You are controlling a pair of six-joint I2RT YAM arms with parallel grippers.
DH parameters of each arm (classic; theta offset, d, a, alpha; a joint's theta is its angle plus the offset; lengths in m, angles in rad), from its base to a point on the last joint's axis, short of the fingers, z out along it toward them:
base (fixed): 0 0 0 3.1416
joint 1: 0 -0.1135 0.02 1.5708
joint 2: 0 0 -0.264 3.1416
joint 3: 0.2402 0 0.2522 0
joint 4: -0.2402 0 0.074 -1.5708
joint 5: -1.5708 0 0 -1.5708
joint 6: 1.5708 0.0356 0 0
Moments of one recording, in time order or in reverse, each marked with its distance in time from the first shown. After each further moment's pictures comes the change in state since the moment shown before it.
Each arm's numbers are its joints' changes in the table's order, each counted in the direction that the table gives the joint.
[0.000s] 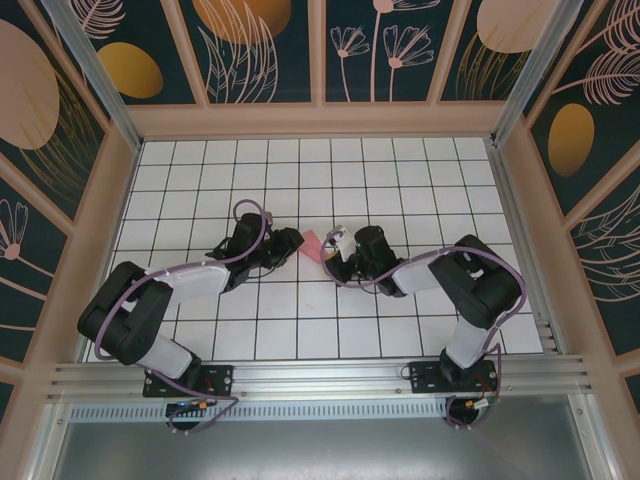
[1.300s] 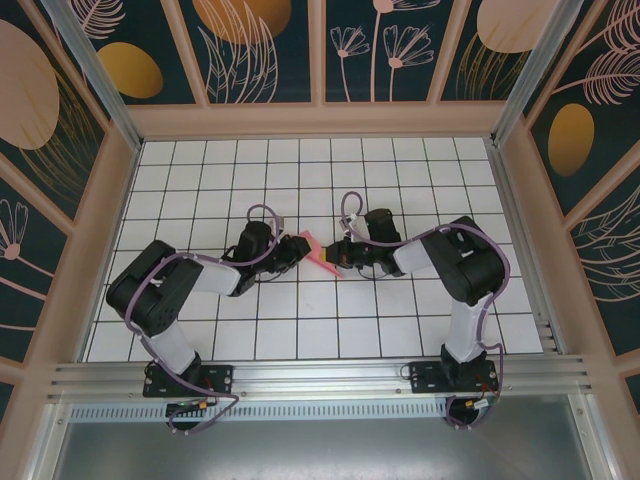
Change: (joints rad) left arm 0.002 0.216 -0.050 0.349 -0.140 0.061; right arm 0.156 0.168 0.127 -0.006 0.410 0.629
